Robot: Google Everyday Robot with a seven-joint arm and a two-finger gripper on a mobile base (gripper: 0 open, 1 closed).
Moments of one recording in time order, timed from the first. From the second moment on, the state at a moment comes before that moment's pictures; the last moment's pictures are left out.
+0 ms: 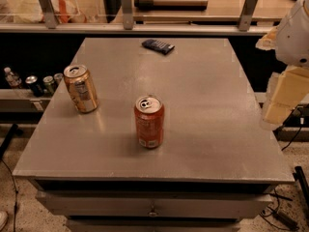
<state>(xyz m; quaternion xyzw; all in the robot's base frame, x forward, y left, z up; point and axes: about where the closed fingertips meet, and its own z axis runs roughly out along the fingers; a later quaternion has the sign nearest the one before) 0.438 -0.217 0.976 -0.60 0.78 -0.03 0.16</state>
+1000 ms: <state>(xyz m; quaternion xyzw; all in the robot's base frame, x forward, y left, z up) 0.441 -0.204 0.963 -0.61 0.77 0.01 0.18</state>
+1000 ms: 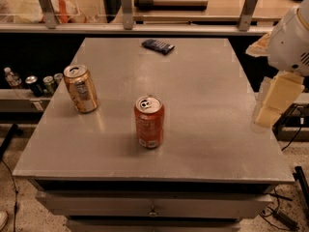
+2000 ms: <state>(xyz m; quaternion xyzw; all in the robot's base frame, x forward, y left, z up) 0.450 -0.176 0.927 -0.60 0.75 0.15 0.23</state>
